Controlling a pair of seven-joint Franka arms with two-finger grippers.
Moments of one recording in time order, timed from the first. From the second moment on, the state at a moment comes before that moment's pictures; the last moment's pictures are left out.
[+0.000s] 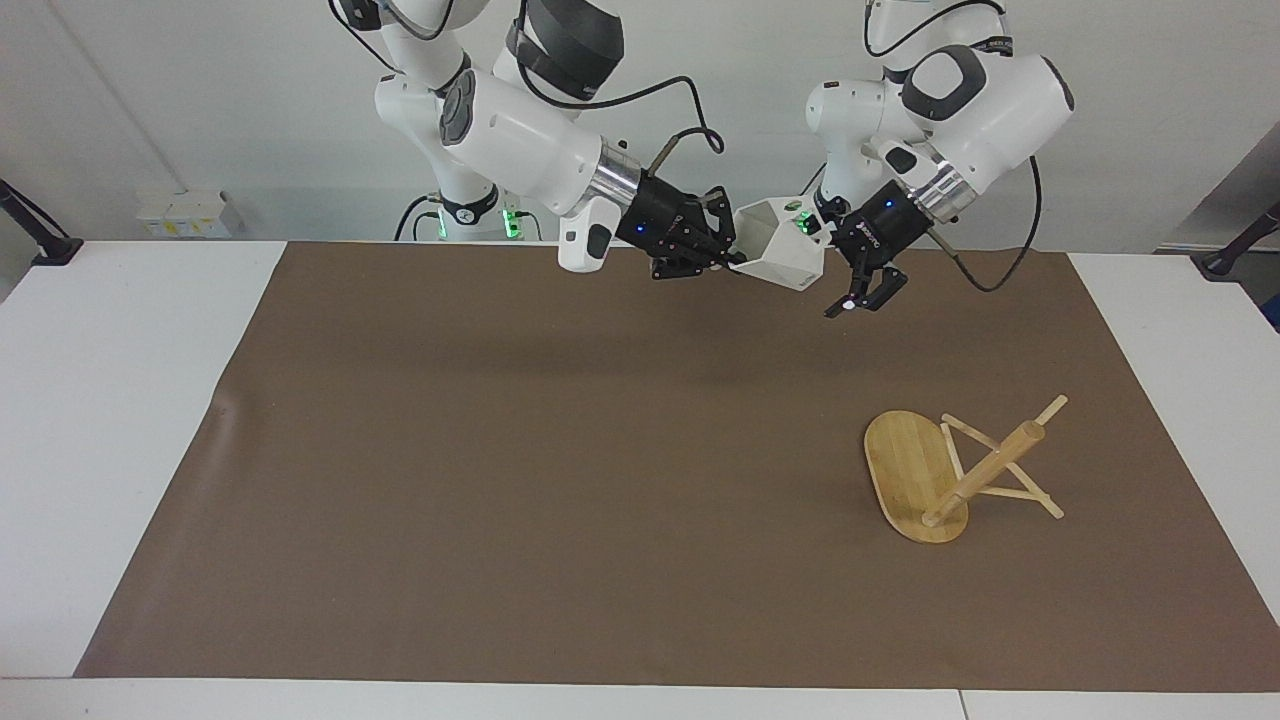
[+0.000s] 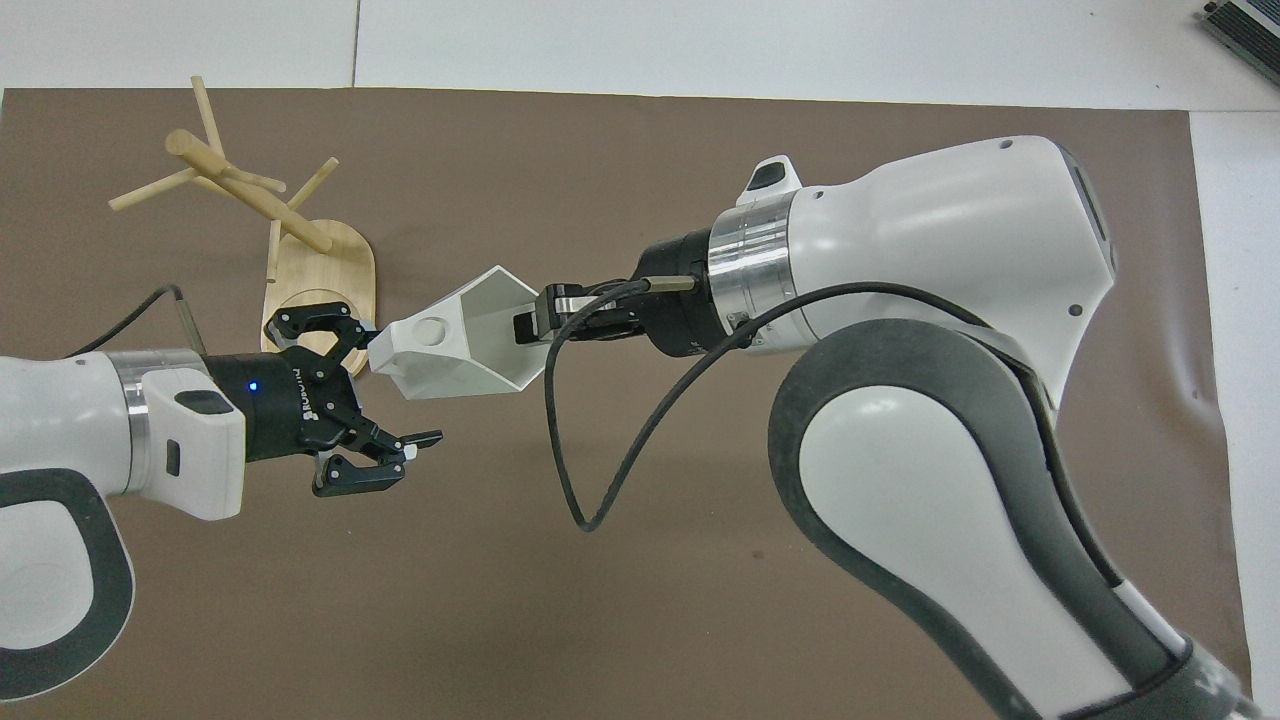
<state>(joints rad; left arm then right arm) -0.19 -0.28 -0.09 -2.20 -0.81 2.16 1.32 -0.06 0.22 0.60 -1.58 0.81 2.10 0.05</state>
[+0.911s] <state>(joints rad) -0.22 -0.25 -0.08 -2.11 -0.81 2.11 1.32 -0.06 0.22 0.60 -1.58 0.81 2.10 0.05</state>
